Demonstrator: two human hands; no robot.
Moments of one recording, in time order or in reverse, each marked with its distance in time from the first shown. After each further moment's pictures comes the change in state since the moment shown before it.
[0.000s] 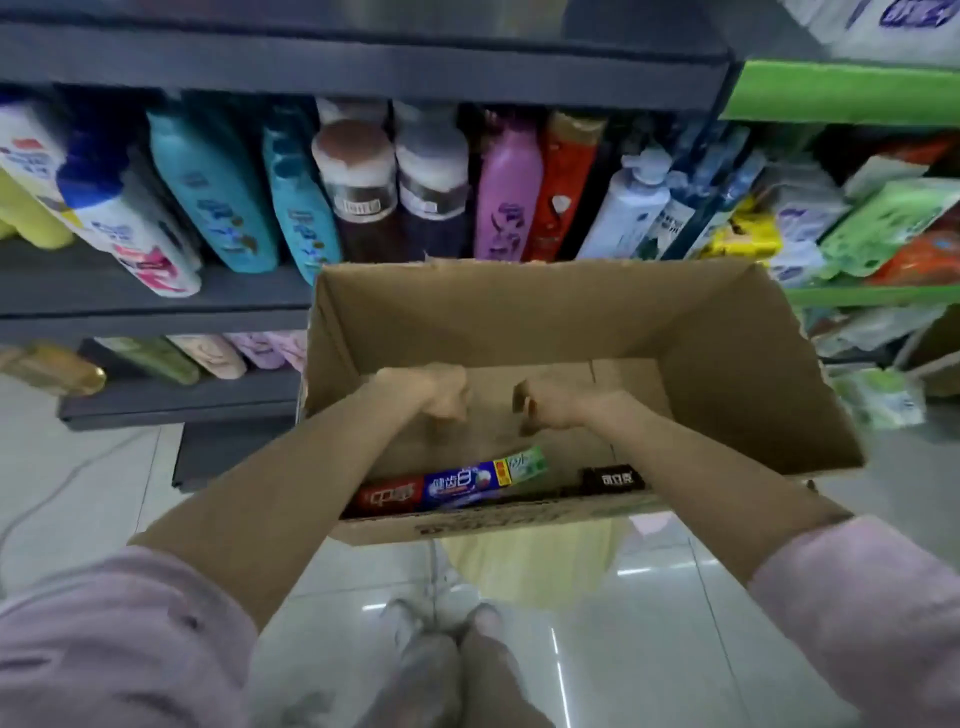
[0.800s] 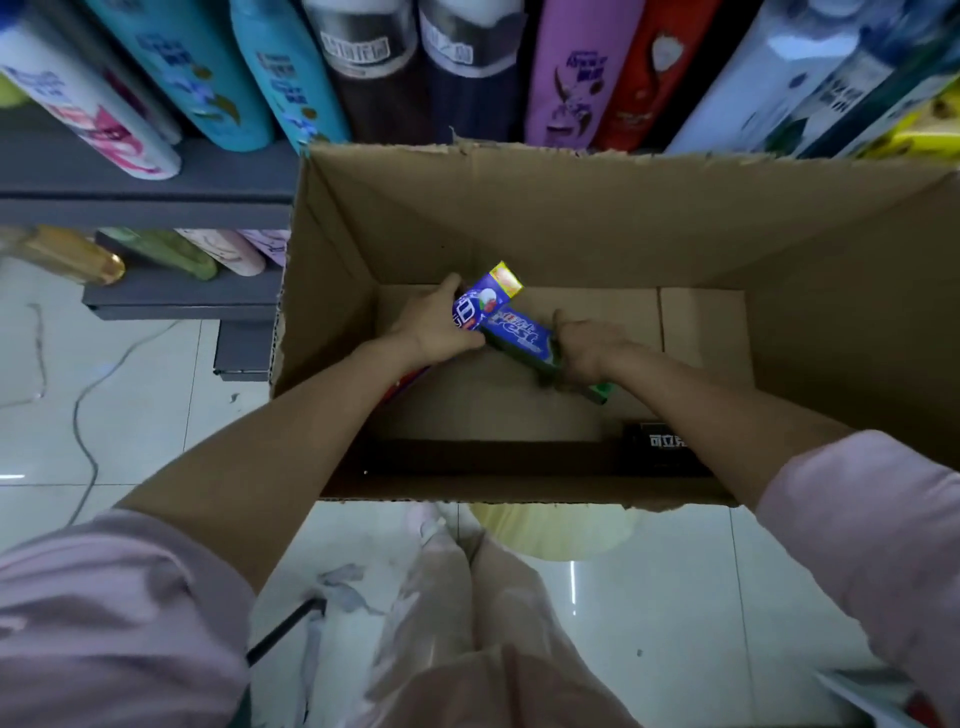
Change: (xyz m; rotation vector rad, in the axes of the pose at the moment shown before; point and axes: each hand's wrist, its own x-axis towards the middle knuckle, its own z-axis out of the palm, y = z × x) left_hand 0.047 -0.040 0.045 -0.517 0.368 -0.182; right_hand 0.077 0.031 0.047 -0.092 0.018 -0.009
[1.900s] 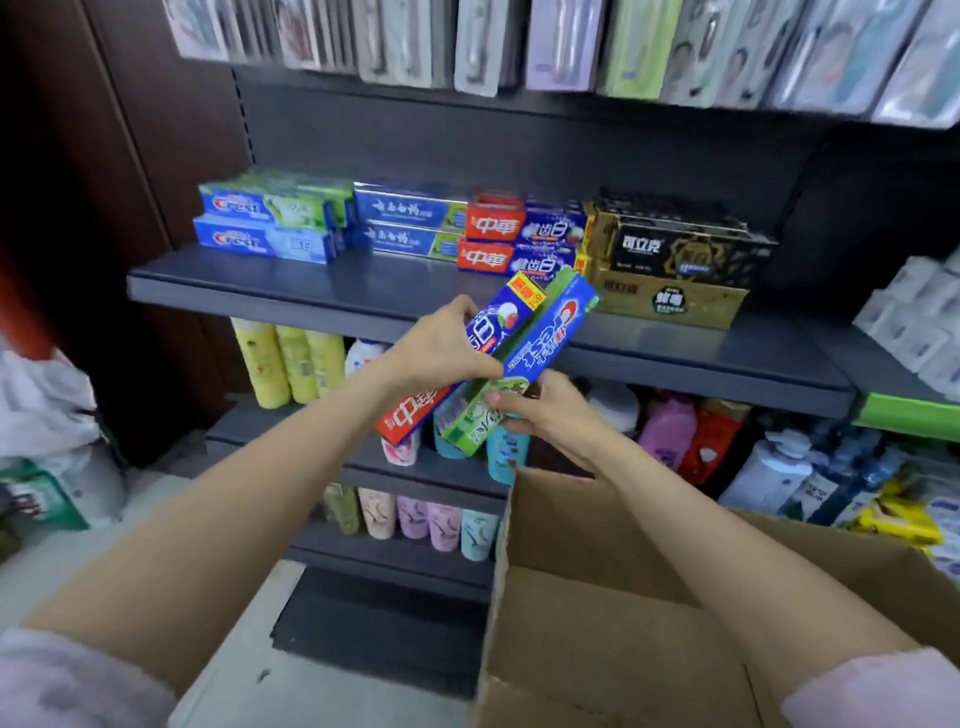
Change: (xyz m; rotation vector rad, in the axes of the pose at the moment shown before) left_hand -0.198 0.026 -0.289 -0.141 0.594 0.359; right_hand -0.140 -0.239 -0.212 1.004 0.438 -0.662
